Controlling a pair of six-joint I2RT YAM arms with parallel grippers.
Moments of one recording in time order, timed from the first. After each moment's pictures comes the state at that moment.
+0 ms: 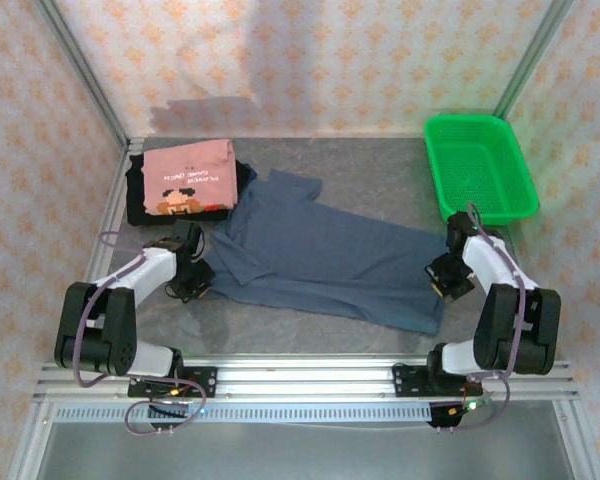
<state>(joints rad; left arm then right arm) -0.05 1.40 0.68 -0.70 0.06 -0.83 -0.16 1.38 0.82 -0.98 0.01 0.88</state>
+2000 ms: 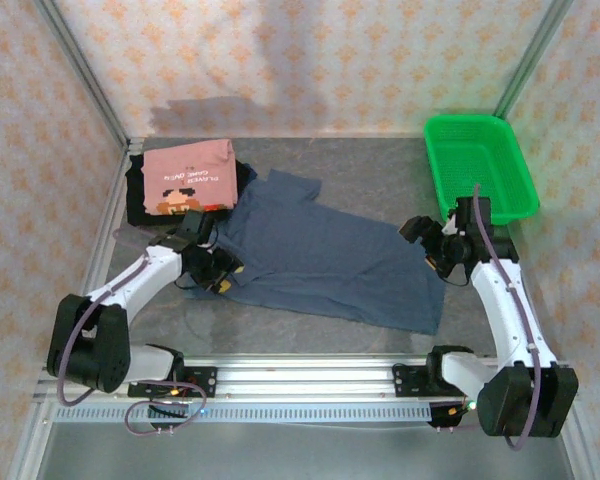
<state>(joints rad) -0.19 1.34 0.76 -0.70 0.33 -1.07 -0.05 1.05 0.91 -0.85 -0.37 0.69</state>
